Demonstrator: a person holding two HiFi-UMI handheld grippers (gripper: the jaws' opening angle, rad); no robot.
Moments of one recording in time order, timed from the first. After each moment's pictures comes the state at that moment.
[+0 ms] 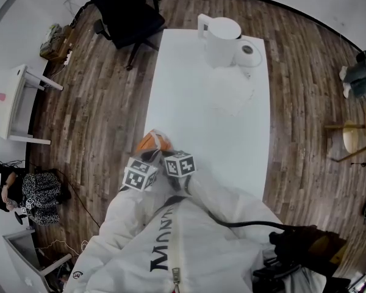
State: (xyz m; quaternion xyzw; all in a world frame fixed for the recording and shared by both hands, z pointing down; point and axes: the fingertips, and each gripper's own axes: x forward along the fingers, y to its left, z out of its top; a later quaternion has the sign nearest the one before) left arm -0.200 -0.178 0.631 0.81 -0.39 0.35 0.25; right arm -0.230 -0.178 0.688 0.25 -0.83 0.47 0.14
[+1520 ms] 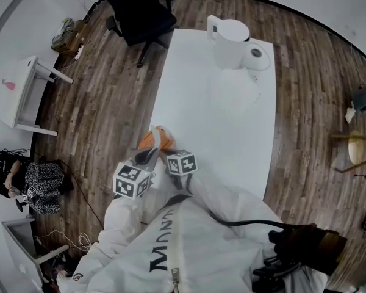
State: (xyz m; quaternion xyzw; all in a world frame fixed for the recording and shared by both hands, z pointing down) left arm -0.203 -0.169 0.554 0.82 -0.46 0.27 0.23; right arm -0.230 -0.170 0.693 0.23 -0.84 0.46 0.16
